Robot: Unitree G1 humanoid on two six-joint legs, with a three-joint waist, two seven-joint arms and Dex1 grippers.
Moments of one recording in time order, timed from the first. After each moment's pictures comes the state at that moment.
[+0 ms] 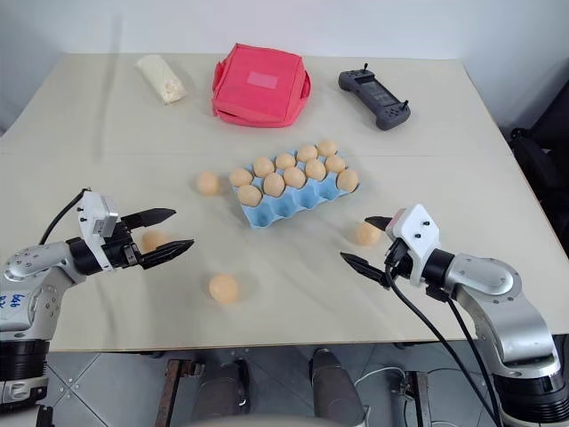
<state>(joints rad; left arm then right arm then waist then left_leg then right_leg) -0.22 0.72 0.25 0.02 -0.48 0.33 -1.00 -0.11 -0.70 -0.12 -0.44 0.40 0.51 0.80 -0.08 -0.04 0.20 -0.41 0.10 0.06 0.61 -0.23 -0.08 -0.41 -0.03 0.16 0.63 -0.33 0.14</state>
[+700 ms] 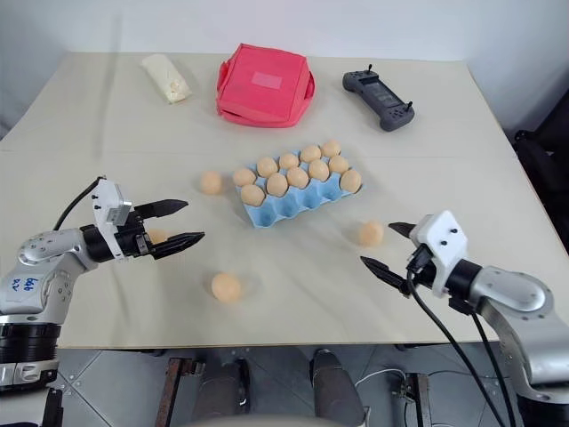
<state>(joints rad) -0.34 0.71 0.18 0.07 -0.47 0.34 -1.02 0.06 -0.75 -0.31 -0.54 0.46 0.57 0.77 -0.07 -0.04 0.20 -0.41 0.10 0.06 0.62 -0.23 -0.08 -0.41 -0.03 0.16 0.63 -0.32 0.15</state>
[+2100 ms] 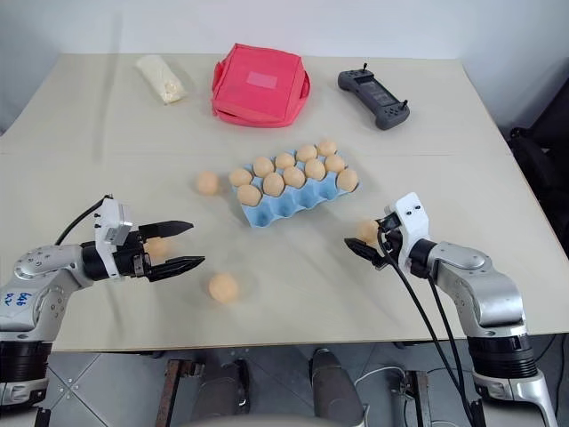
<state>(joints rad) -0.21 0.74 0.20 -0.05 -0.51 0.40 -1.08 -0.30 -0.60 -0.07 -0.19 0.43 0.76 0.65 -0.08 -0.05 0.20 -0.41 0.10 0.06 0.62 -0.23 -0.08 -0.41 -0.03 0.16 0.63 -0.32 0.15</state>
